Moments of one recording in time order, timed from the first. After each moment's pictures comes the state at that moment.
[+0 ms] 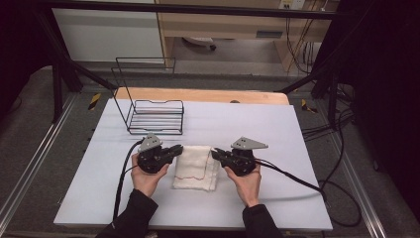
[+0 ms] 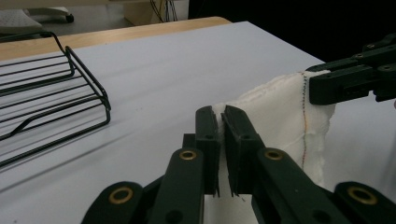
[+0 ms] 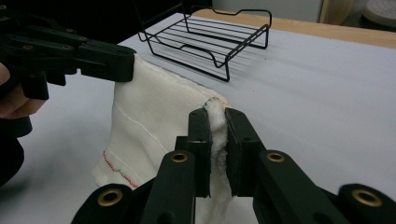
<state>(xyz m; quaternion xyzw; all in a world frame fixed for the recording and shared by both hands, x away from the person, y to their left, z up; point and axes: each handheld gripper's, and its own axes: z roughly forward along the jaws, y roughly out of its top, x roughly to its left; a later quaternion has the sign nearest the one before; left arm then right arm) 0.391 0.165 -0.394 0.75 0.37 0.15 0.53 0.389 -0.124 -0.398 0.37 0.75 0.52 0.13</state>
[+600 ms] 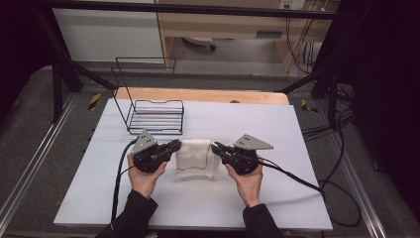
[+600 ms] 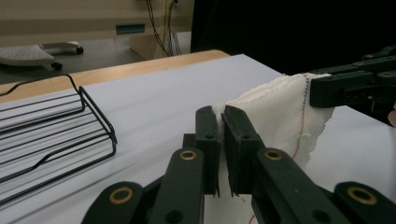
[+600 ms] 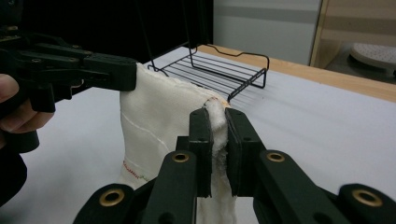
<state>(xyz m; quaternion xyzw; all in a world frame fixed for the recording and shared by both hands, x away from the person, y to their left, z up) 0.380 0.169 -0.373 0.72 0.36 0.19 0.56 0.379 -0.123 -0.374 0.34 0.73 0.56 0.17</state>
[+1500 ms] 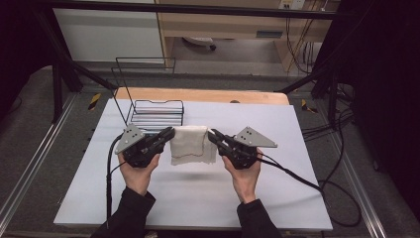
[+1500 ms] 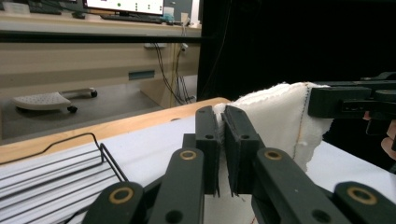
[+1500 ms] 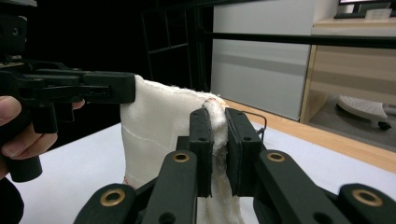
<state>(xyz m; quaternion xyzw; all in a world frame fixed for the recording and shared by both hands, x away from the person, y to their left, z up) 0.370 0.180 -0.336 0.67 0.34 0.23 0.61 0.371 -0.112 -0.335 0.31 0.69 0.62 0.22</state>
